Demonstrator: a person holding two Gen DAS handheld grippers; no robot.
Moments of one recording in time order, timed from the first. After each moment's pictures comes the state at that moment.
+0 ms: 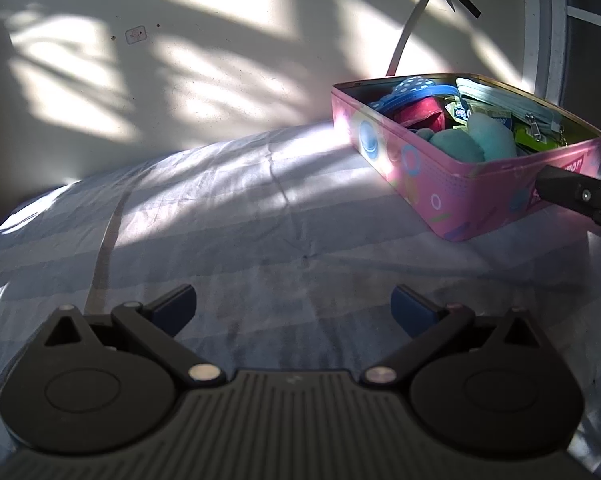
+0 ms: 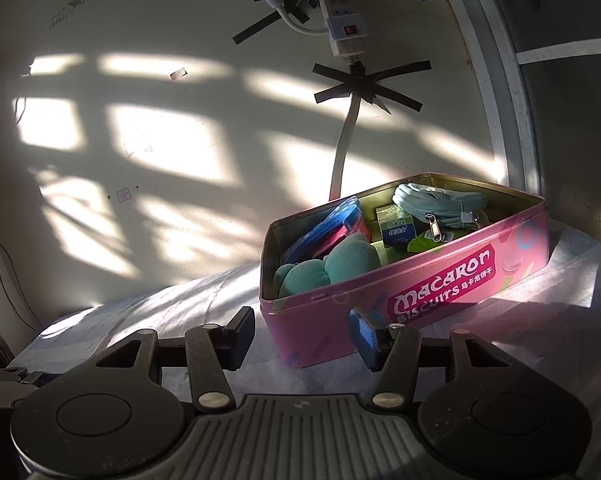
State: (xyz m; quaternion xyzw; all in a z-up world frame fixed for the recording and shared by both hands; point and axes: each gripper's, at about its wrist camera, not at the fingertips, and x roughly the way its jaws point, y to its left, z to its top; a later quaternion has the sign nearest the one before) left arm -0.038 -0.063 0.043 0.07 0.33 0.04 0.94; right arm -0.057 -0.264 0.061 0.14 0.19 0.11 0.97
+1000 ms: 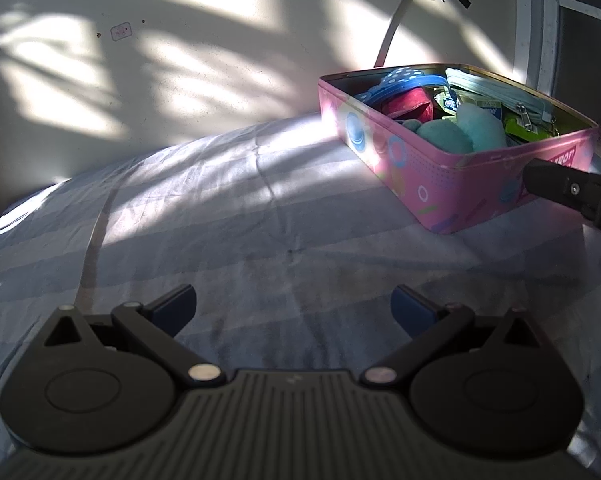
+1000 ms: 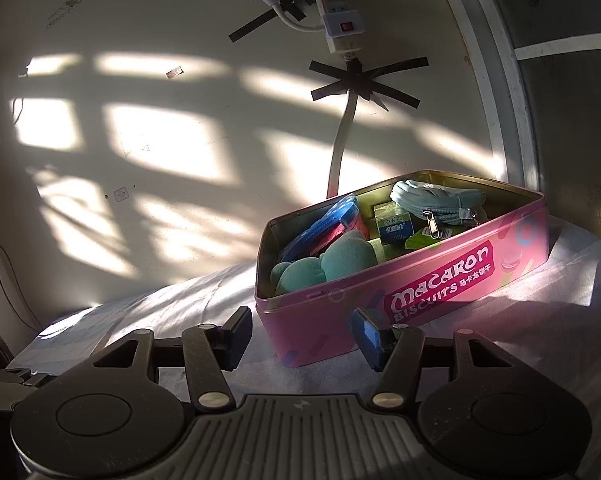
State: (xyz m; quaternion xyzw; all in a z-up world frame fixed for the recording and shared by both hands) left arm -0.034 -0.068 0.041 0.07 0.35 0.02 0.93; right arm -0.054 -0.267 0.058 0.15 0.19 0.11 0.97
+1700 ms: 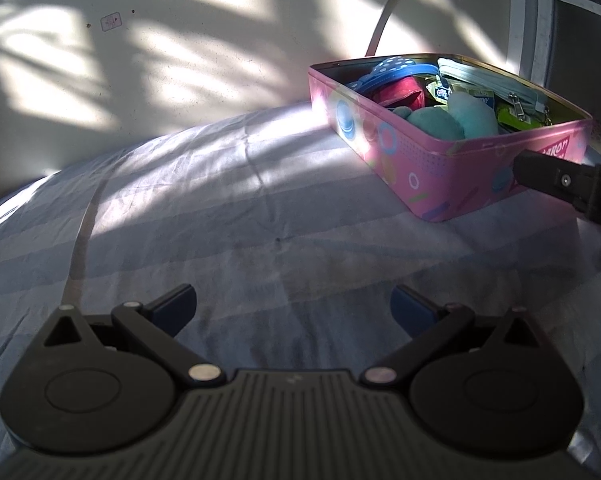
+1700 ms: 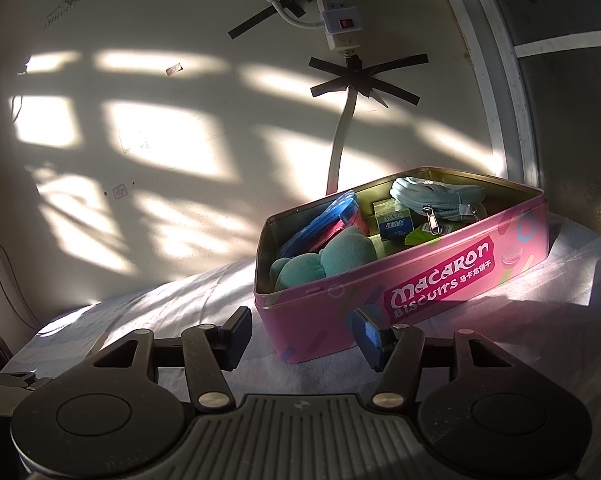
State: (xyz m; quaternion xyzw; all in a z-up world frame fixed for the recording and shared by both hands) left arm -0.034 -0.070 0.037 0.07 0.36 0.01 0.93; right arm -0.054 -0.267 0.056 0.15 0.19 0.11 0.96
